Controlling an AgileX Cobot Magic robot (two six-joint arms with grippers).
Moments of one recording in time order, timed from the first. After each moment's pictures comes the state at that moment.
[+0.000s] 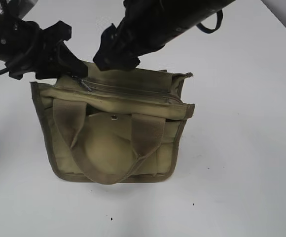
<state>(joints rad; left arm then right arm) -0.28 1.61 -1.11 -0.86 0.74 0.38 0.64 1.70 -1.37 0.45 0.56 -0.76</state>
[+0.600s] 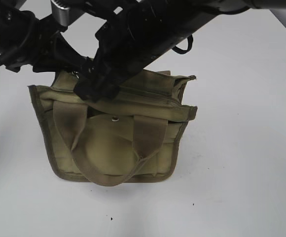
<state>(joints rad) -0.28 1.57 -1.13 -0.84 0.80 0.38 0.72 1.76 -1.38 0.45 0.56 -0.86</state>
